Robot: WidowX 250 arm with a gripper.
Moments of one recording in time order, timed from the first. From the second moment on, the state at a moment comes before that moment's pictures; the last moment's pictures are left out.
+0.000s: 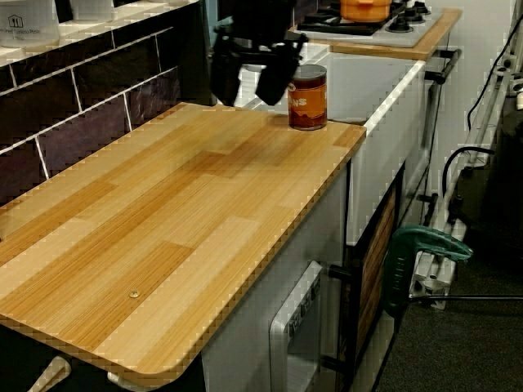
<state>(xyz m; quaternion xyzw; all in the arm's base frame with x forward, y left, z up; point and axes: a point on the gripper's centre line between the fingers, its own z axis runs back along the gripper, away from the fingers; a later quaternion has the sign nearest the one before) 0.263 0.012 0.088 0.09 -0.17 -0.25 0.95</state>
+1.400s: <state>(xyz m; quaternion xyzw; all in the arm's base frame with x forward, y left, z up) 0.239 -0.037 0.073 0.09 -0.15 -0.34 0.92</state>
